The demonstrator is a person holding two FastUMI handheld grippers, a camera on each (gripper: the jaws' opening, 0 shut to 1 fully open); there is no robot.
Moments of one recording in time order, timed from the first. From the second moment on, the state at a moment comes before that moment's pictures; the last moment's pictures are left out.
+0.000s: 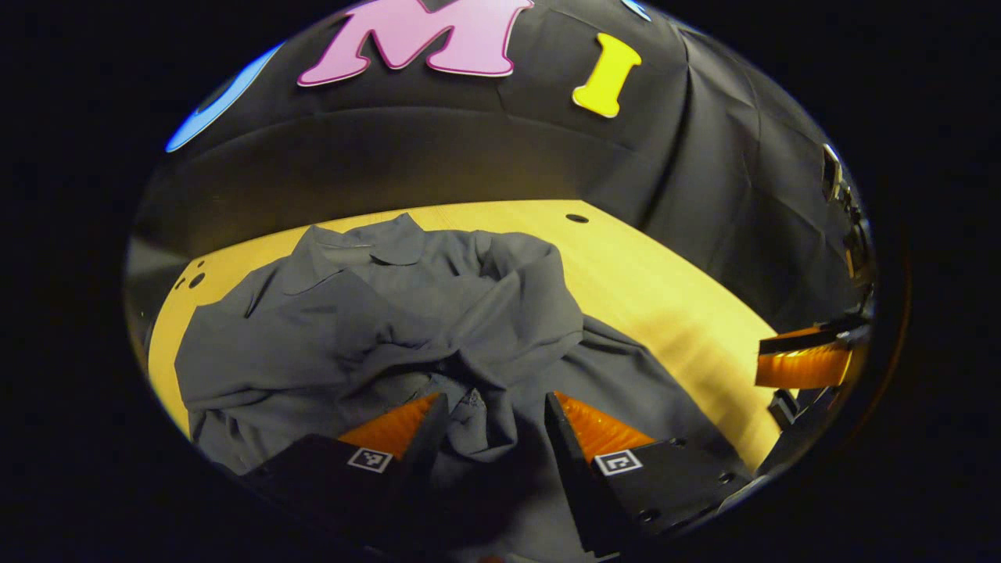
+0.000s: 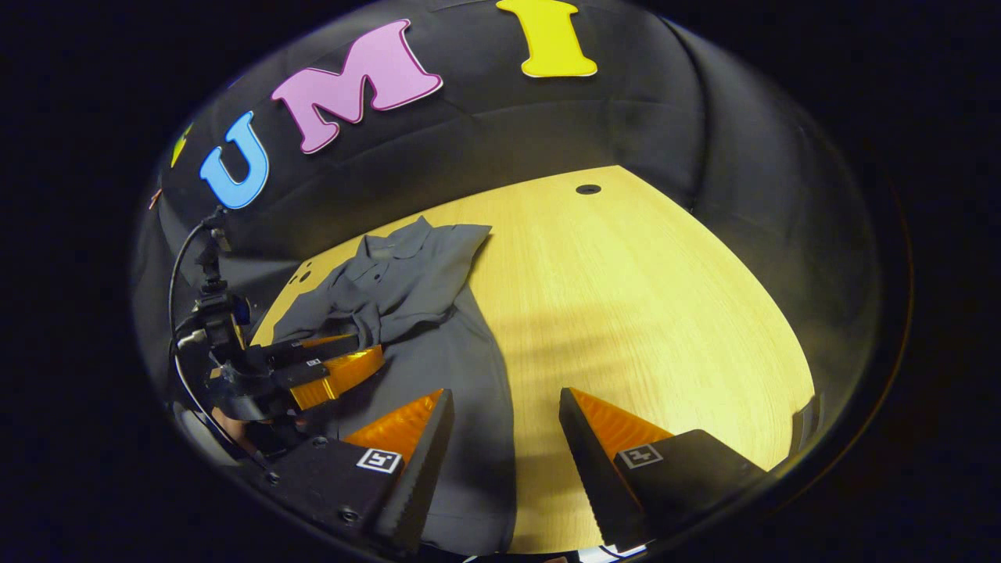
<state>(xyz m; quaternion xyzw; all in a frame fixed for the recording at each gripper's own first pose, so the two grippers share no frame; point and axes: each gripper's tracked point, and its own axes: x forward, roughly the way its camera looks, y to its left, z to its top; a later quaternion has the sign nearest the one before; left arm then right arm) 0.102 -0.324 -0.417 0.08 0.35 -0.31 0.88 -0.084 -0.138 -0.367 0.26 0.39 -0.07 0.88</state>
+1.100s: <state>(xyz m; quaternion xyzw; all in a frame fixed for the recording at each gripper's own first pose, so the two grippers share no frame) -0.009 -0.009 -0.365 0.14 0.36 -0.17 0.91 -0.198 -0.054 -0.379 0.18 0.47 -0.09 0.86</state>
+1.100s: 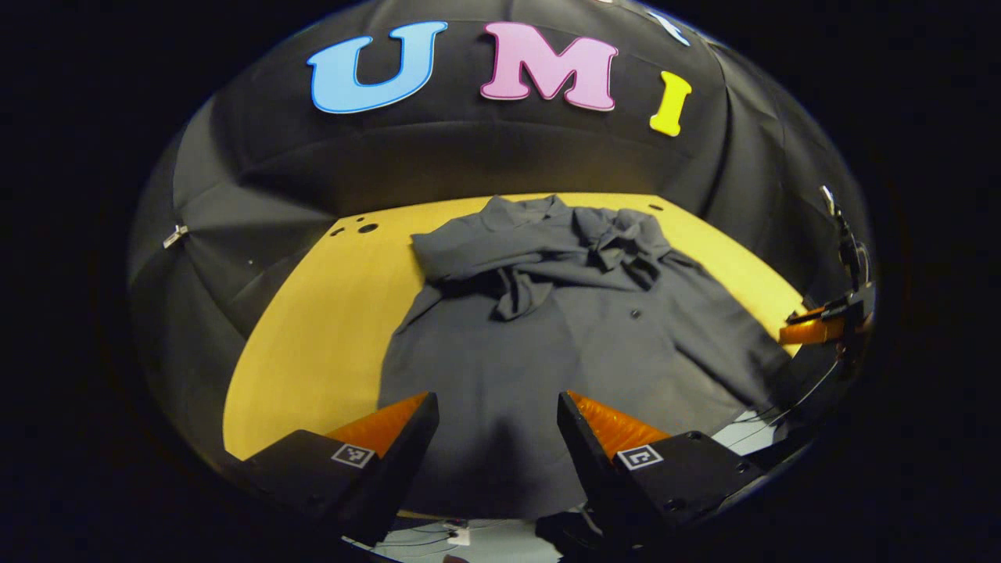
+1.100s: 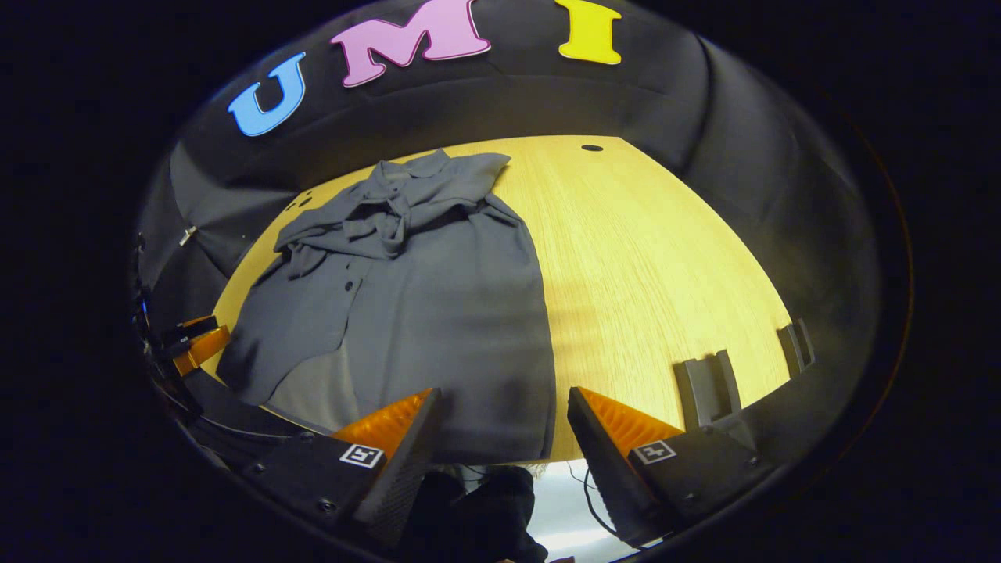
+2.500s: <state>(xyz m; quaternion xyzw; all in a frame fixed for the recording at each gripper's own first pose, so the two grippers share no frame) 0.011 -0.002 -0.372 0.10 0.43 -0.14 0.89 -0.139 0.005 -0.371 0.20 0.43 -0.02 0.88</state>
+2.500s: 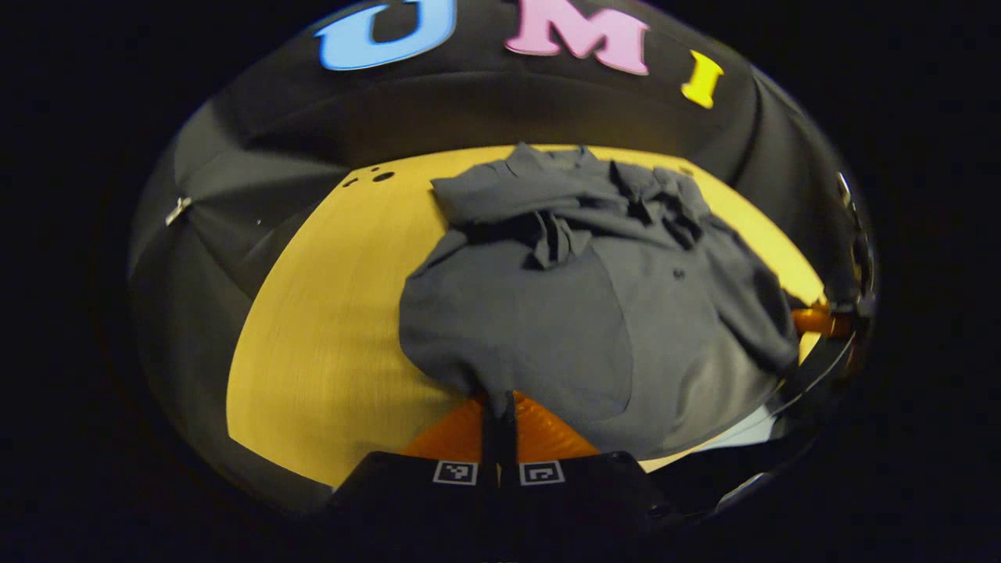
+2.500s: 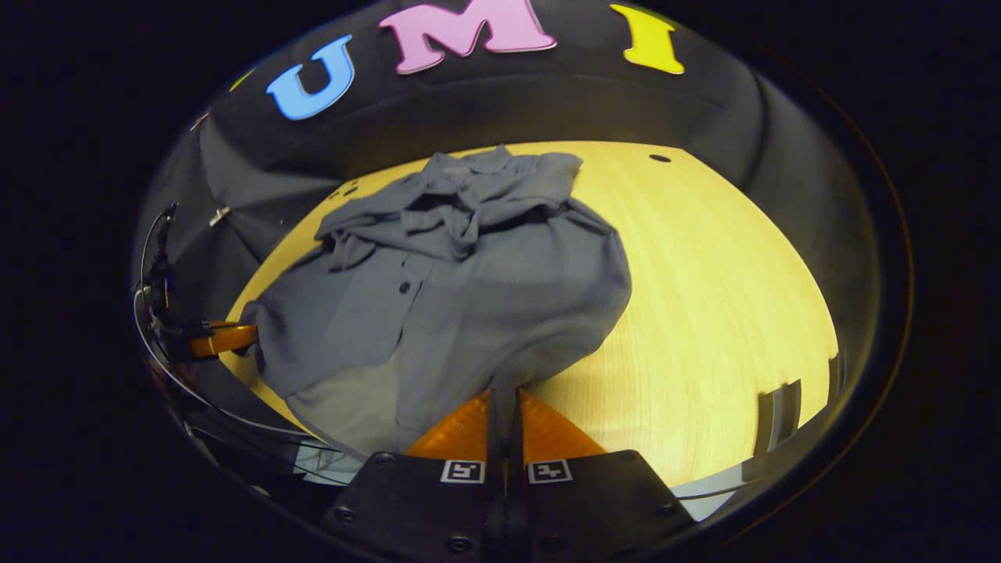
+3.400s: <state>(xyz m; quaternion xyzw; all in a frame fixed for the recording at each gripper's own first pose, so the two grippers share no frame) 0.142 -0.039 -0.275 -0.07 0.32 -0.16 0.93 0.006 -0.057 -0.262 0.22 0.24 -0.12 0.94</state>
